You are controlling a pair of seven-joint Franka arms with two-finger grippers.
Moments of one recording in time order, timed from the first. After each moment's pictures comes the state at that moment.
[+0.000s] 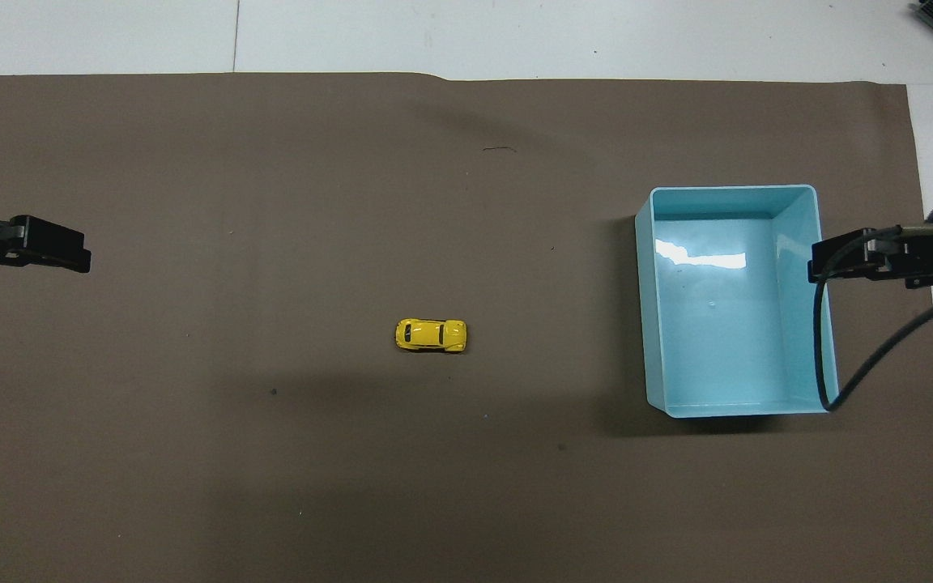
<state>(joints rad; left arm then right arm) -0.15 0.01 0.08 -1.55 -0.03 1.56 -0.03 0.02 -0.02 0.04 -1.56 -0.01 1.54 0.13</state>
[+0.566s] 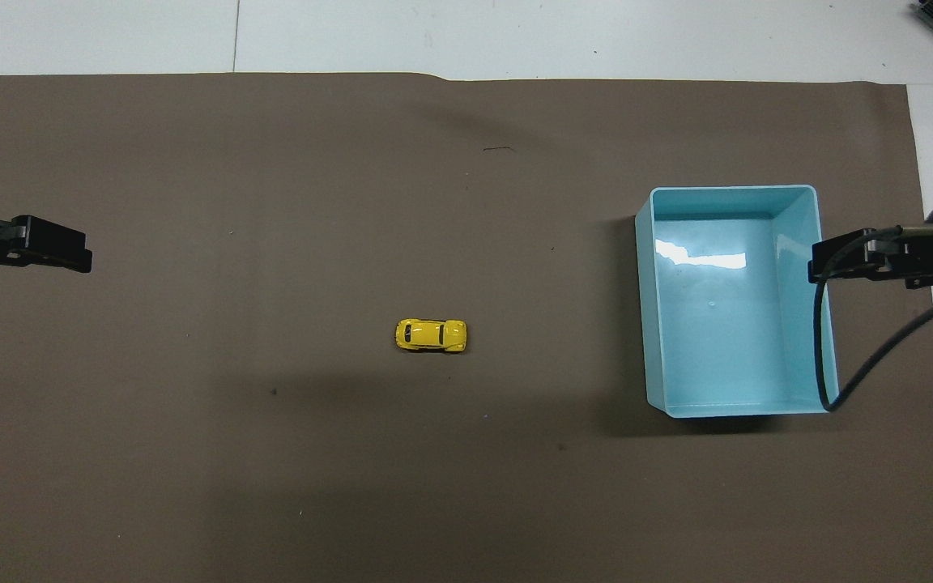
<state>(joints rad) -0.15 0.01 0.08 -1.55 -0.03 1.56 -0.03 0.02 -0.02 0.04 -1.56 -0.01 1.54 0.13</state>
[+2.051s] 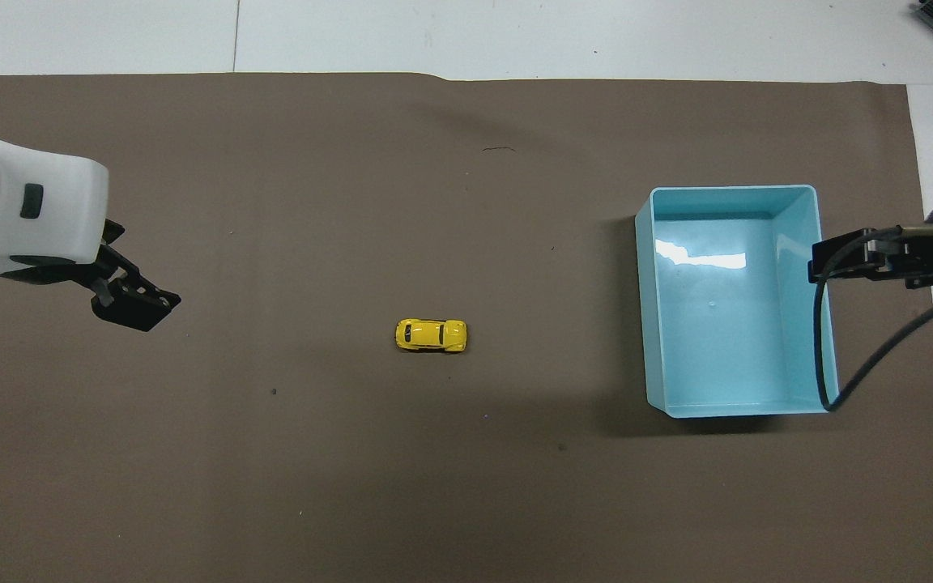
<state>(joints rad) -0.25 0.02 0.01 -1.56 -0.07 1.58 0.75 0.02 -0.02 0.04 -1.56 -0.01 1.54 0.13</state>
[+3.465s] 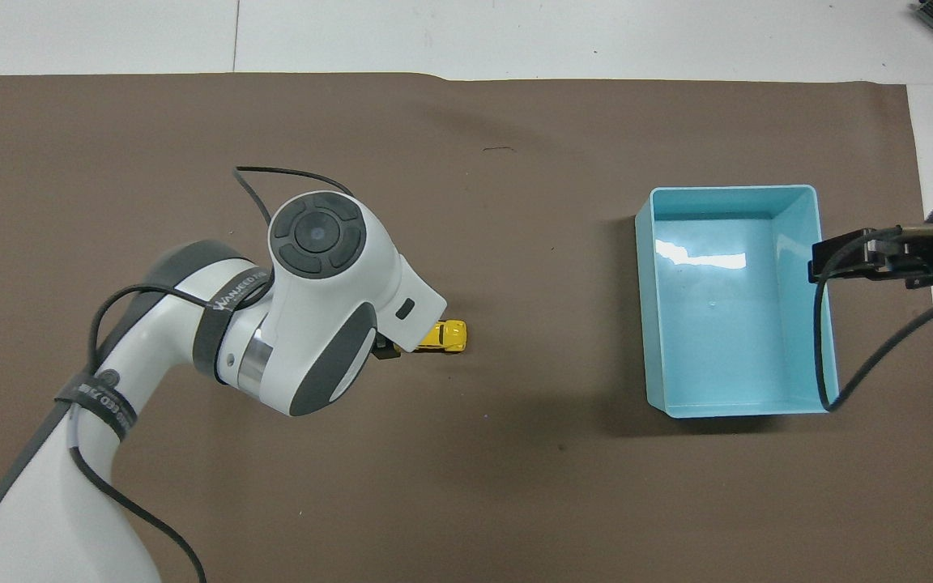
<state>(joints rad) -0.59 0.26 0.00 -1.81 -0.04 2.09 0.95 0.02 -0.02 0.04 -1.56 -0.01 1.54 0.13</state>
